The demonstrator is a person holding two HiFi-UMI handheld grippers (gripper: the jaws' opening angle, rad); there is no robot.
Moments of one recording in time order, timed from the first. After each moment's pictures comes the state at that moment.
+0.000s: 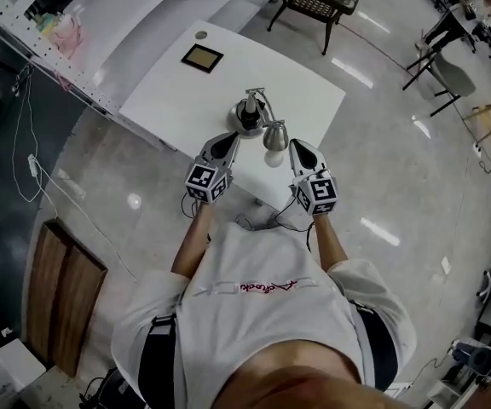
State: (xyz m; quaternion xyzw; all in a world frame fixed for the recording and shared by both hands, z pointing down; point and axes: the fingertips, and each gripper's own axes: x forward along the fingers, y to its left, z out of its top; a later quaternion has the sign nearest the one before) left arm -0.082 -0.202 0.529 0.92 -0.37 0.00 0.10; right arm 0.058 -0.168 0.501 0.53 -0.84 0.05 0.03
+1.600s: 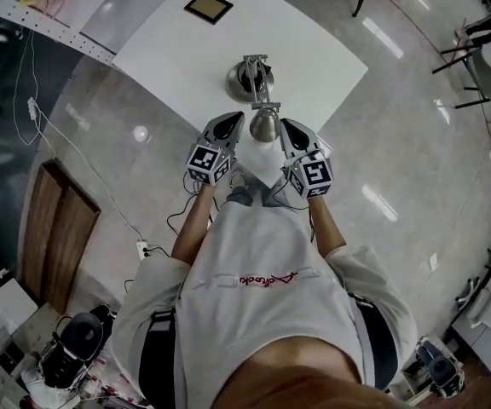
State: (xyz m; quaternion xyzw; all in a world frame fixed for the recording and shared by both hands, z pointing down) left arm -0.054 -0.194 0.593 0.89 -0.42 0.05 0.16; right arm 0.044 -0.182 0.559 0.44 -0.89 0.12 0.05
